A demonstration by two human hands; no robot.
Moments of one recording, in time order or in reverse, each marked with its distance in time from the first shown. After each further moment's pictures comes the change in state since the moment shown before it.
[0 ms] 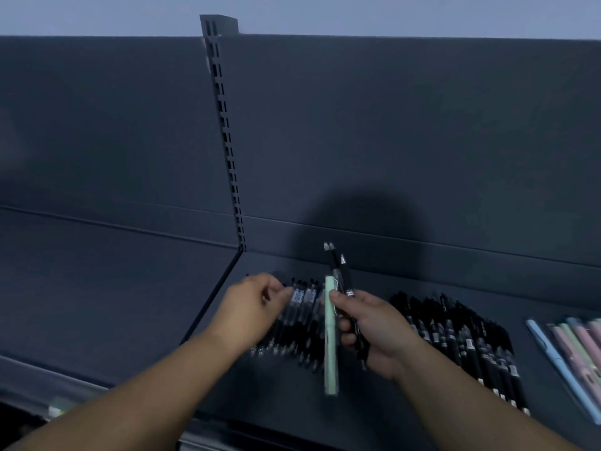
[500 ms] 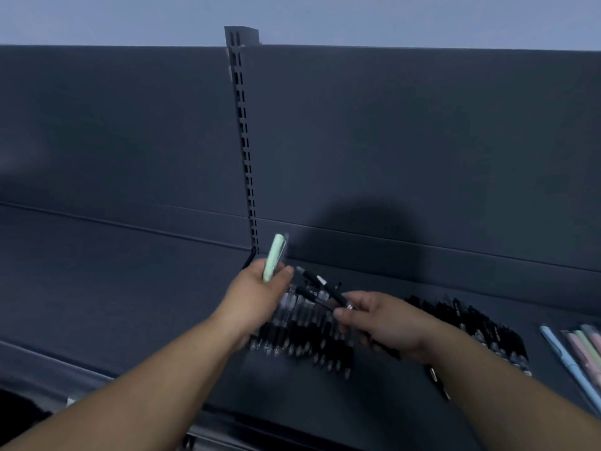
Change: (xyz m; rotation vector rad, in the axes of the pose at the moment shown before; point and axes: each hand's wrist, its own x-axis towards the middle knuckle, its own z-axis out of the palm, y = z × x) left_hand -0.004 0.019 -0.029 -0.494 0.006 -0.238; right_hand -0.002 -0.023 -0.003 -0.808 -0.281 -0.104
